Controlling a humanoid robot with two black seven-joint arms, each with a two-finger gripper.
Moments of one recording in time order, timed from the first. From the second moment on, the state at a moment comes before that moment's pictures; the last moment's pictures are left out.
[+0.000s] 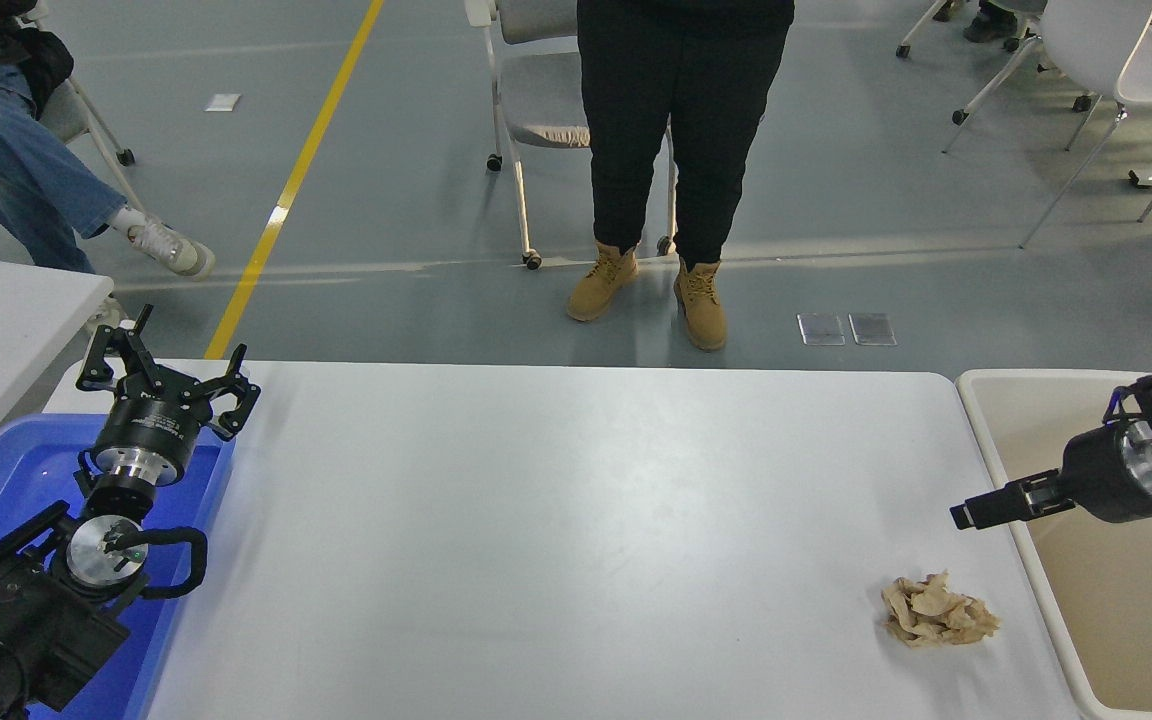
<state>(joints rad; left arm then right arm) -0.55 0.37 -0.86 -0.44 -0.20 -0.59 -0.43 1.30 -0.76 -0.63 1.00 -1.35 0.32 0.52</state>
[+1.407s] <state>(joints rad) -0.55 0.37 -0.86 -0.44 -0.20 -0.59 -0.43 1.02 -0.61 -0.57 0.82 -1.31 0.20 0.52</state>
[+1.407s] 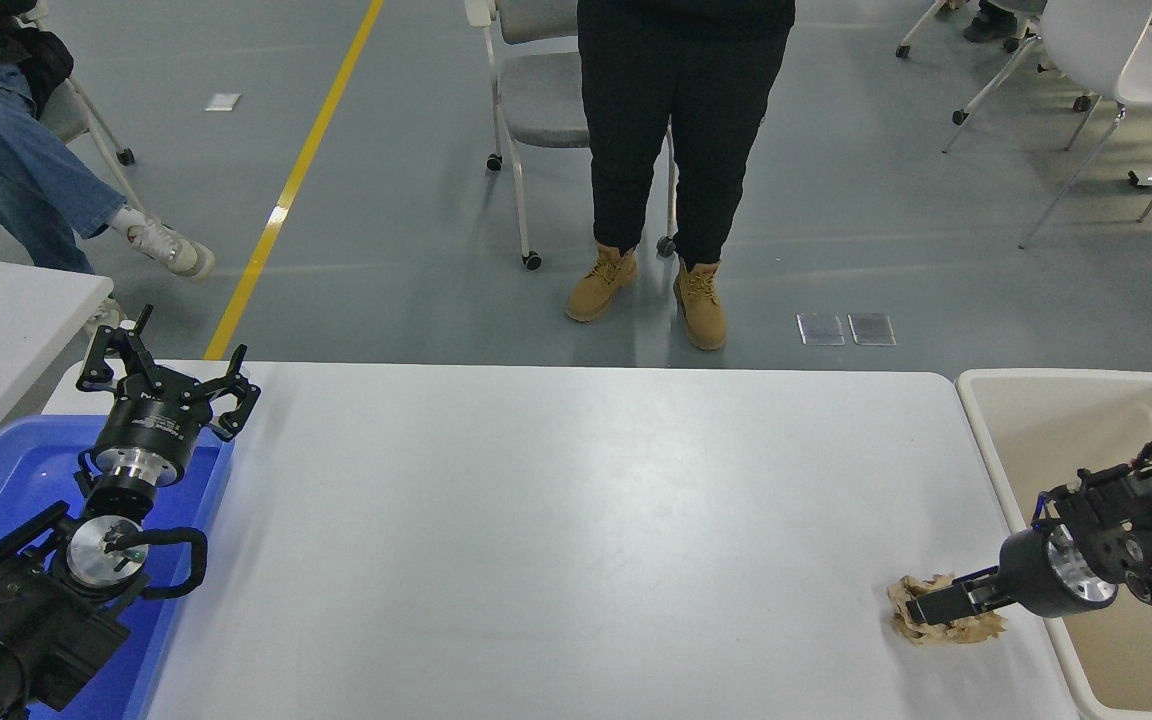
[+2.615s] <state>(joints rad) -0.55 0.37 -0.86 -0.44 -0.20 -0.59 -0.43 1.19 -0.60 -0.27 0.72 -0.93 0.18 0.68</state>
